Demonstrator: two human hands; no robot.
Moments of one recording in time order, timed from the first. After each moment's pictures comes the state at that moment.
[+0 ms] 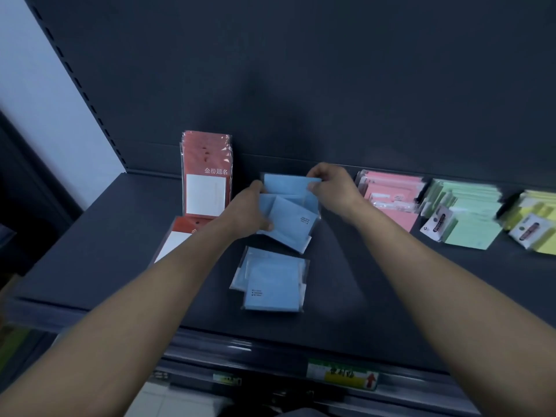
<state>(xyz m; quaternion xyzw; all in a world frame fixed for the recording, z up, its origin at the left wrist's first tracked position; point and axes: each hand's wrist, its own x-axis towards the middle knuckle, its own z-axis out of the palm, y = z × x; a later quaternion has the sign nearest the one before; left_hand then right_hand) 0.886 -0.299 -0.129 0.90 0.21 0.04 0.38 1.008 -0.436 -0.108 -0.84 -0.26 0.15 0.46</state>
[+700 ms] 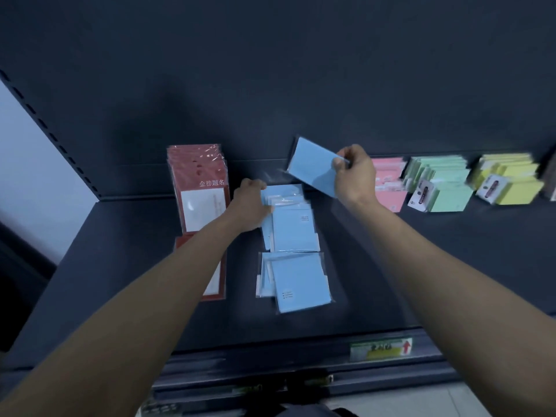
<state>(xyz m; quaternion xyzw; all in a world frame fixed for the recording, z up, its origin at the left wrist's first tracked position) 0.907 -0.266 -0.136 0.94 0.14 0.00 0.33 0.984 -0.439 -0.101 -0.84 -0.08 -0.09 0.53</state>
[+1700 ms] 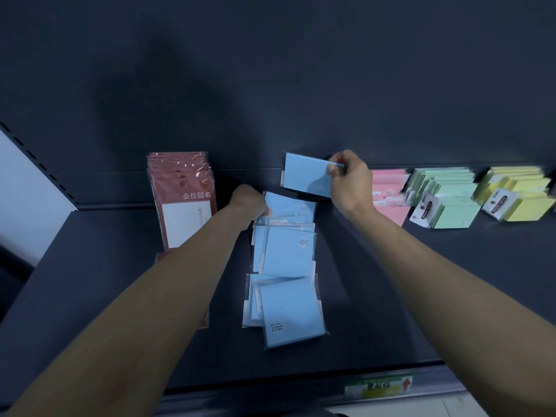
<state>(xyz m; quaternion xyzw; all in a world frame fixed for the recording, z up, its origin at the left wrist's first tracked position) 0.968 -0.266 -0.137 0.82 0.30 -0.05 0.49 1.019 -0.438 -0.107 -0.86 -0.11 -0.07 0.49</state>
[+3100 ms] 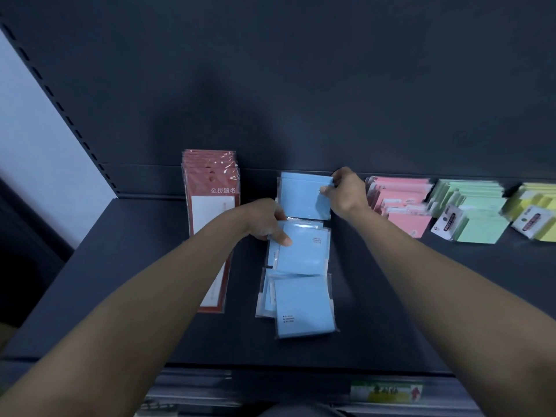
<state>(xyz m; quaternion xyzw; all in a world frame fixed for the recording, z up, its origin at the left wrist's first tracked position) 0.916 -0.265 -0.120 0.88 0.14 -0.19 0.42 1.034 -0.410 -0.131 -0.90 -0.12 0.04 0.41</state>
